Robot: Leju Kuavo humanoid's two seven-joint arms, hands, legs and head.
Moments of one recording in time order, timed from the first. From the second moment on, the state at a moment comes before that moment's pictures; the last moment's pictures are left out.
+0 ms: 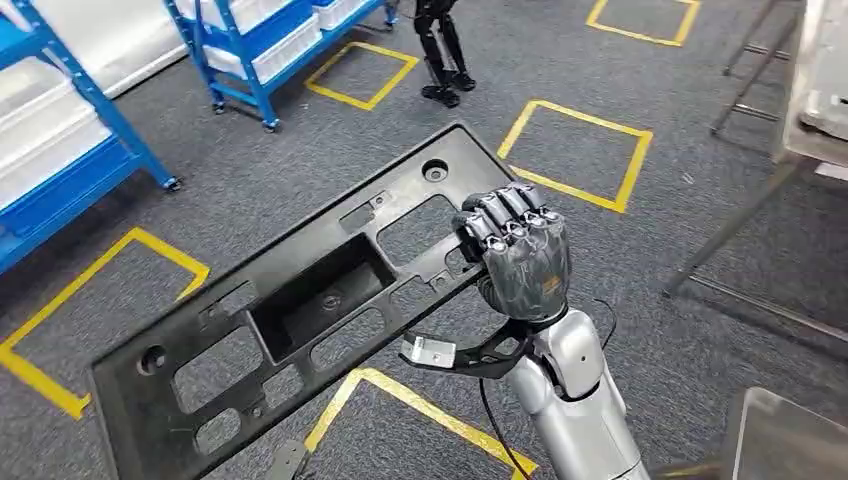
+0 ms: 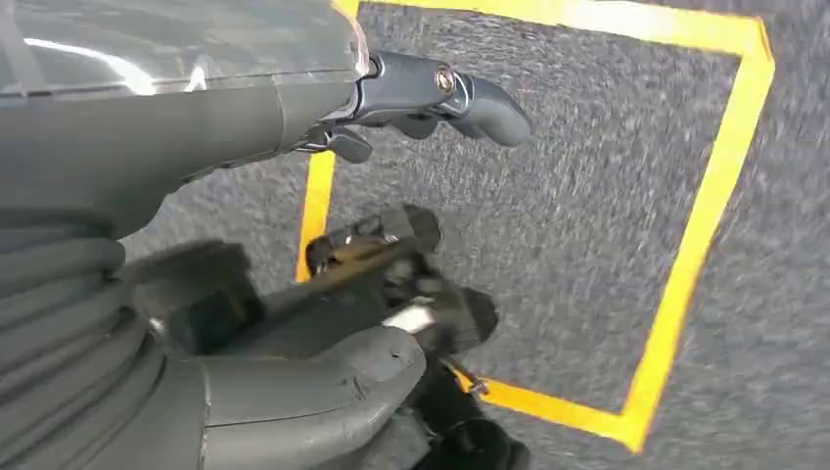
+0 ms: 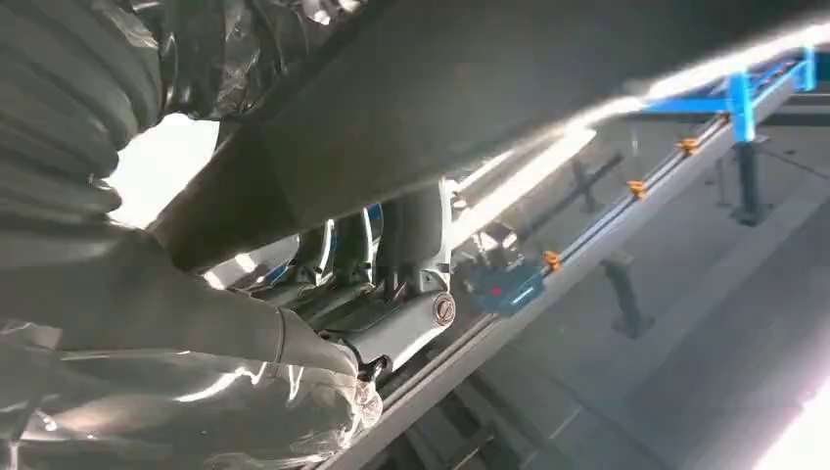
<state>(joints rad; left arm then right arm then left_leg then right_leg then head) -0.18 -0.22 0.74 -0.22 -0.97 0.00 -0.35 -0.34 0.14 0.32 -1.64 1.26 -0.70 -0.31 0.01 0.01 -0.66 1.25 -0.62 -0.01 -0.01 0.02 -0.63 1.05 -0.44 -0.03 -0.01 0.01</state>
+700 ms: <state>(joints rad) -0.17 -0.22 0.73 -0.22 -0.97 -0.01 -0.35 -0.34 0.12 0.32 -1.65 1.27 -0.70 -0.28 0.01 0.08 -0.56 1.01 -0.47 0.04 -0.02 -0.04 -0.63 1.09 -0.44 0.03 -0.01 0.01</state>
